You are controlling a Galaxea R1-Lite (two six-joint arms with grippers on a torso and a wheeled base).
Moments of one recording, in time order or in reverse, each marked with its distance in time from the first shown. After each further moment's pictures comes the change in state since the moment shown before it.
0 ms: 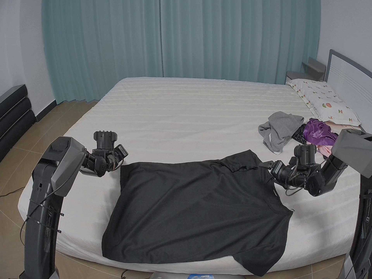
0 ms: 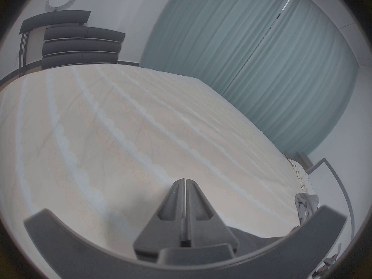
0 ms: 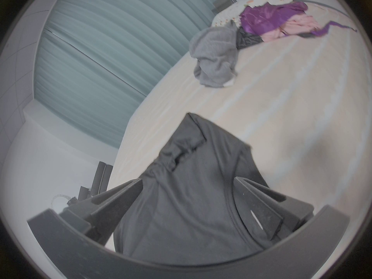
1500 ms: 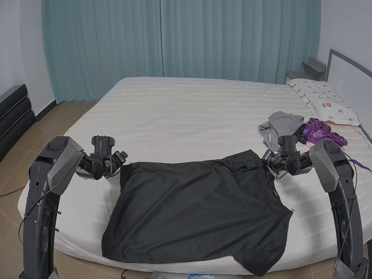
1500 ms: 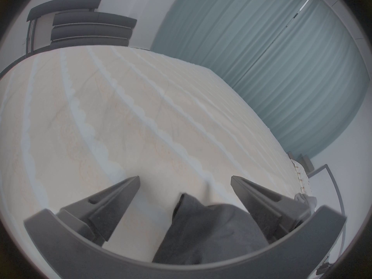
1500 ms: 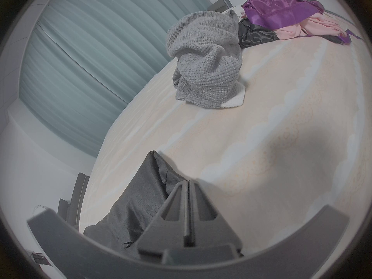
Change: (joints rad) left arm 0.014 -0.032 0.098 0.037 -0.042 -0.080; right arm -0.067 0.480 -0.953 0.493 -0.099 -0.057
